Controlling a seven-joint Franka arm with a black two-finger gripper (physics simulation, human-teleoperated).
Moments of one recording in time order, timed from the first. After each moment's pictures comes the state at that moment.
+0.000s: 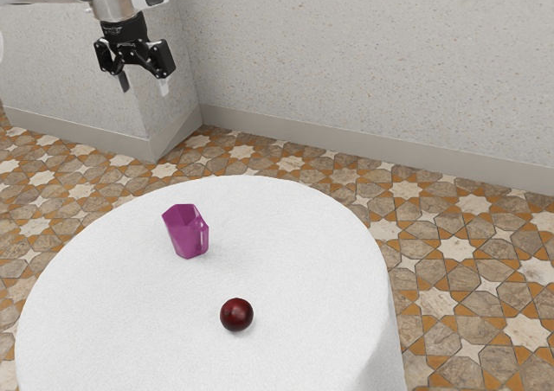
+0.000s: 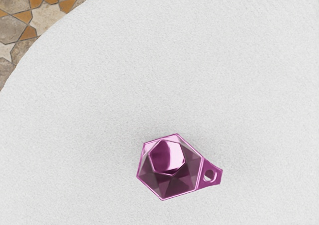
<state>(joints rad) -0.03 0.27 0.23 -1.23 -0.07 1.54 0.05</state>
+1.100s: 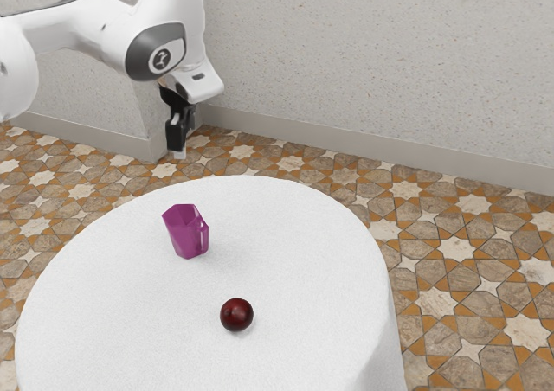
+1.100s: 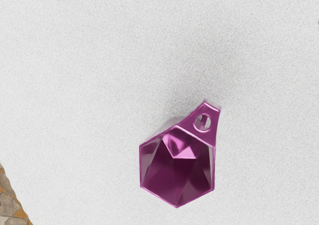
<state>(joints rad) -0.20 0.16 0.16 -1.64 0.24 1.85 1.05</state>
